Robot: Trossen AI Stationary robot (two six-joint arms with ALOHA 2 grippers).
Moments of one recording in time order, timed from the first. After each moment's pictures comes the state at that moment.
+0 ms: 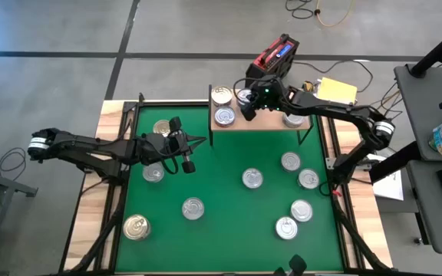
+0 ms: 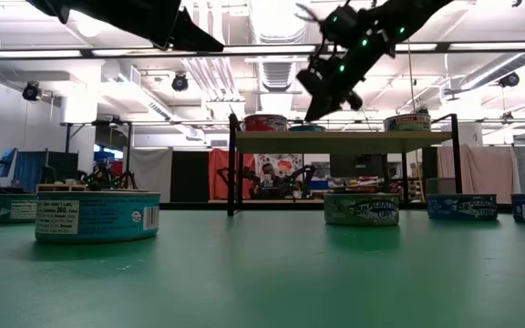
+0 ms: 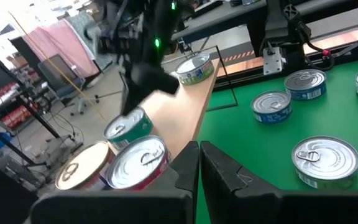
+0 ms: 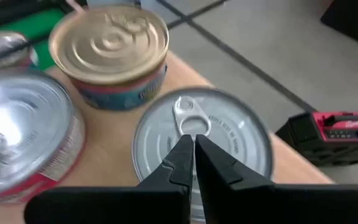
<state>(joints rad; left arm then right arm) -0.02 1.11 0.70 0.23 -0.44 0.33 -0.56 1.57 1.22 -0.25 0.16 0.06</state>
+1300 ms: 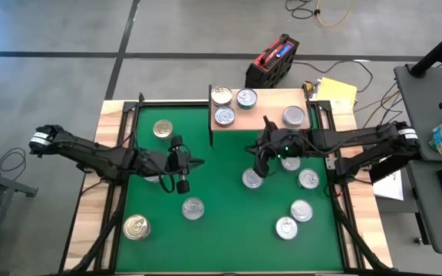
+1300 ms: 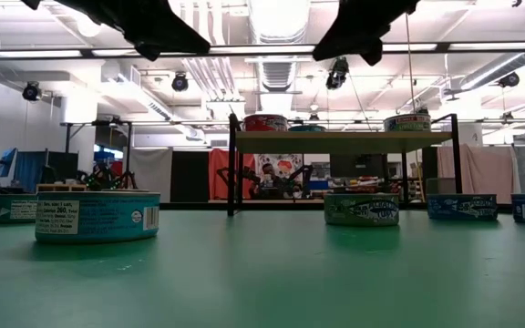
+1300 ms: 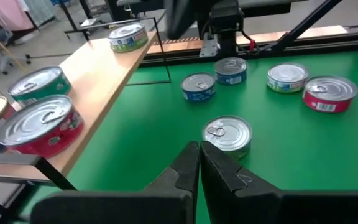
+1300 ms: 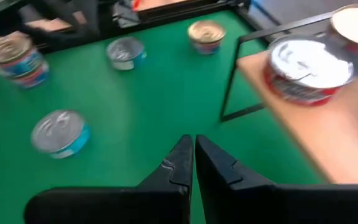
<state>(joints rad) -0.21 1.11 0.71 0.05 -0.43 0.01 0.02 1.29 1.05 -0.34 0.22 0.24</state>
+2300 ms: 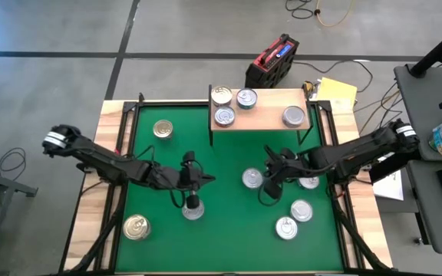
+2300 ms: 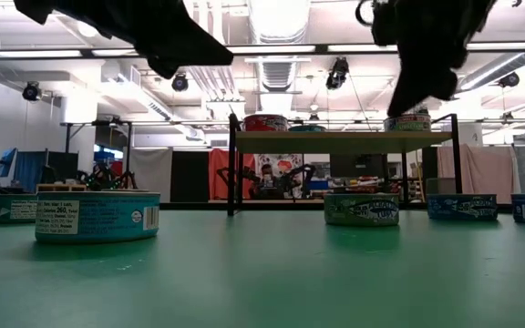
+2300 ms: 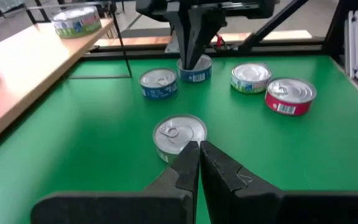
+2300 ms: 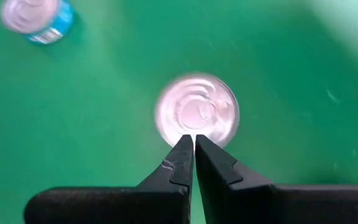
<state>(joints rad) -0.30 1.34 0.71 0.27 -0.44 -0.10 0.22 1.29 0.91 -0.64 0.24 0.68</state>
